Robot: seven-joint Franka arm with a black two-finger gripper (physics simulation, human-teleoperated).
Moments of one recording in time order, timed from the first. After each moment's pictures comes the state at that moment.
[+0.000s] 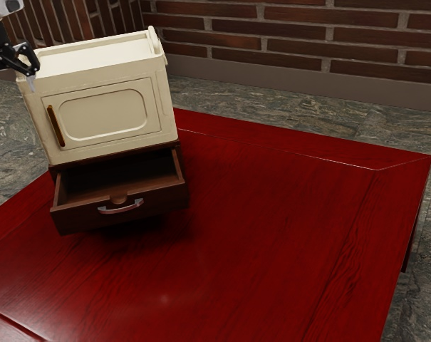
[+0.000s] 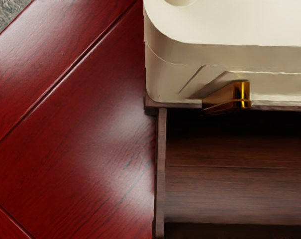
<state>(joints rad) -0.07 -0.04 0.48 -1.48 0.02 1.48 -0.34</state>
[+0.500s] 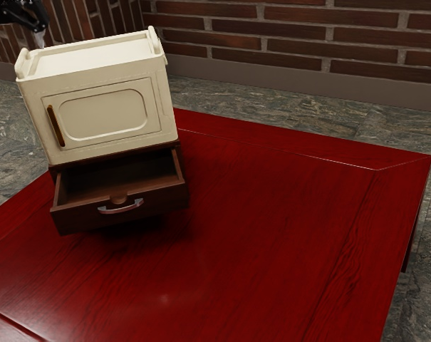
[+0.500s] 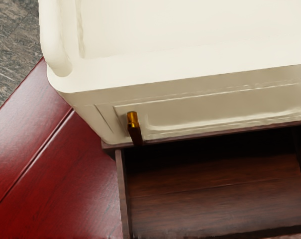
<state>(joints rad) -0.10 -0.09 0.31 -1.34 0.14 1.46 -0.34</state>
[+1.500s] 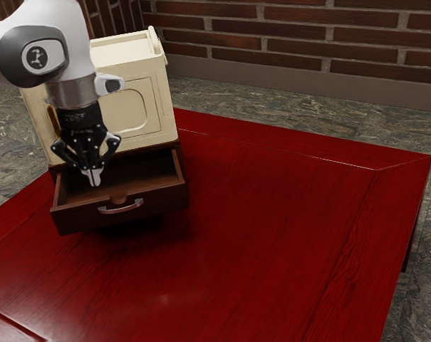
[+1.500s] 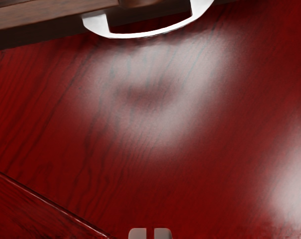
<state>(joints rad) -0.11 -0.31 0.04 -2.04 -0.07 1.59 -0.62</state>
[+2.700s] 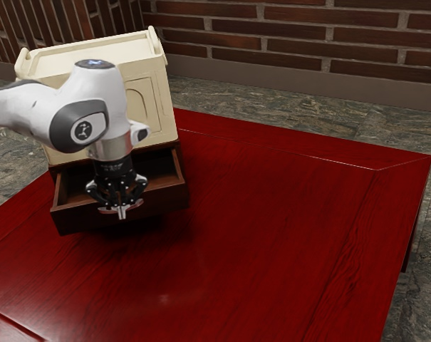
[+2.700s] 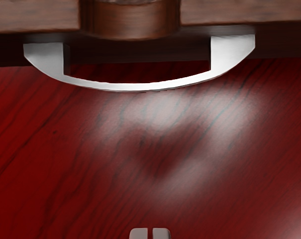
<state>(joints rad) -0.06 -0.18 -0.03 -2.22 0.06 1.98 -0.83</state>
